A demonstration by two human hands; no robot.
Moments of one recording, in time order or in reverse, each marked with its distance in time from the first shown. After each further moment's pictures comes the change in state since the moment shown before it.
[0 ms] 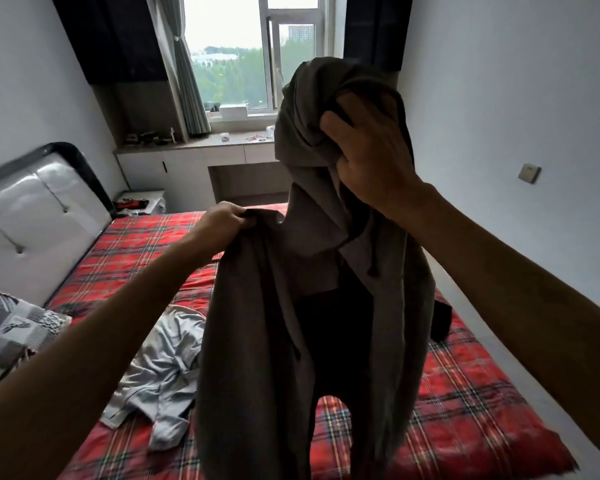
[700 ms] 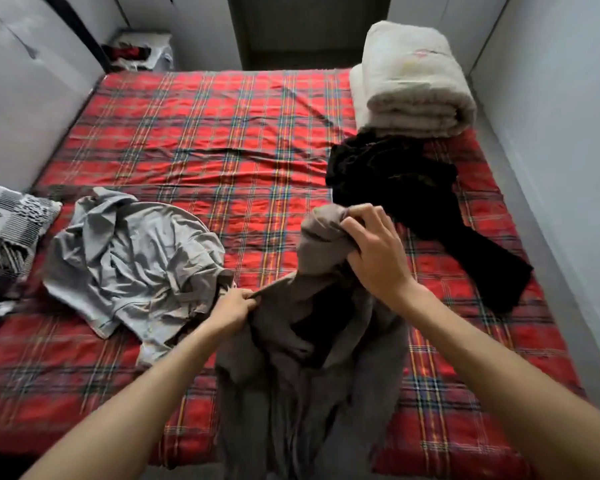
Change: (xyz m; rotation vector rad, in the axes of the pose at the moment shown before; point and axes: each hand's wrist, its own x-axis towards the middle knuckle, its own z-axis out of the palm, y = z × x) left_hand 0.100 -0.341 0.191 0.148 -0.211 -0.726; right_hand -0.324 0.011 0.255 0.429 -0.718 0.627
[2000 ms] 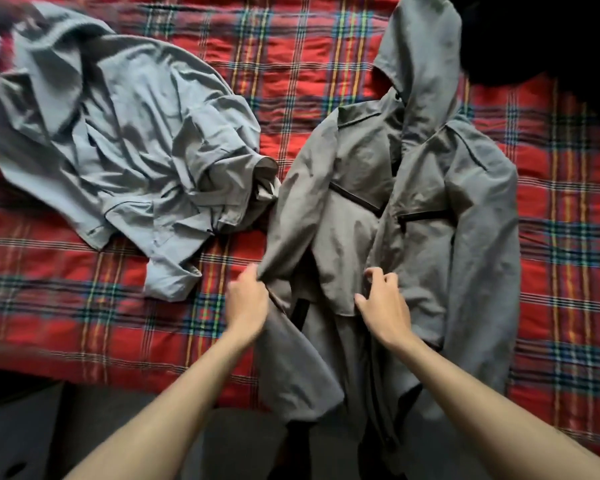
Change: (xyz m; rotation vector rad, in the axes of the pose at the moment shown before) left_hand 0.107 -0.232 0.093 0.032 0.339 -0.261; right_hand -0.200 -0.007 0.370 0.089 -0.794 0.881
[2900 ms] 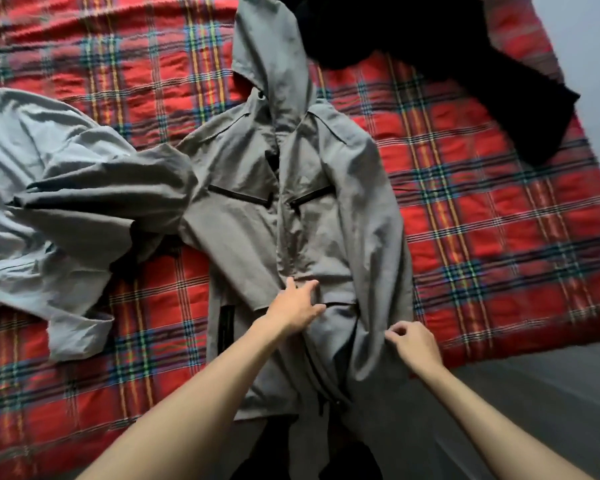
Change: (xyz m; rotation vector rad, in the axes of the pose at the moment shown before) left_hand -0.062 0.090 0.141 0.488 -0.817 0.515; right_hand -0.101 0.194 -0.012 0.159 0.035 0.521
